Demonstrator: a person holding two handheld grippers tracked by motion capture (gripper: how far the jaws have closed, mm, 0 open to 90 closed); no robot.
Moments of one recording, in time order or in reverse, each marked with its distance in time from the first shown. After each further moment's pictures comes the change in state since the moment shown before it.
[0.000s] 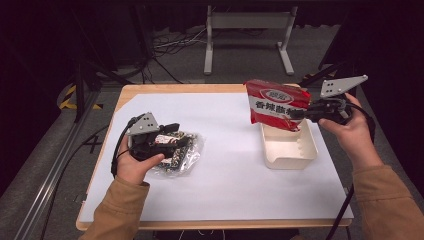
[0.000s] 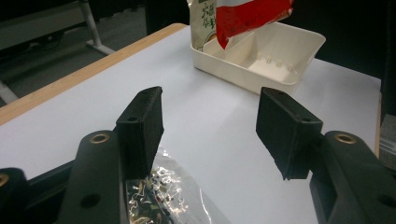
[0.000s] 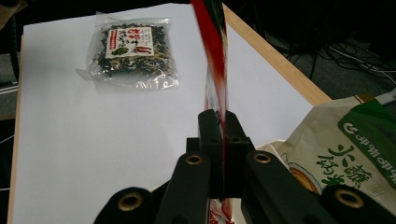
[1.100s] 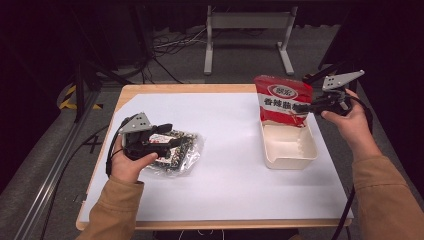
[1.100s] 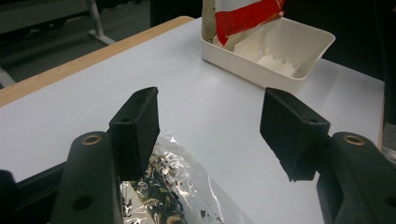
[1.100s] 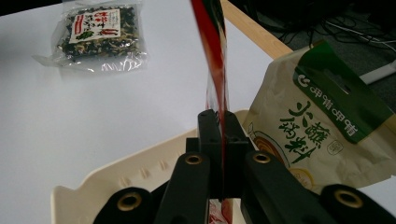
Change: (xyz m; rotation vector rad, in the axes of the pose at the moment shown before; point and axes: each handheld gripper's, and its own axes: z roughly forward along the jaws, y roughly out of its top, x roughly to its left) left arm 0.014 -0.012 -0.004 0.006 -0.001 -0.054; right arm -0.056 -0.033 0.010 0.036 0.003 0.085
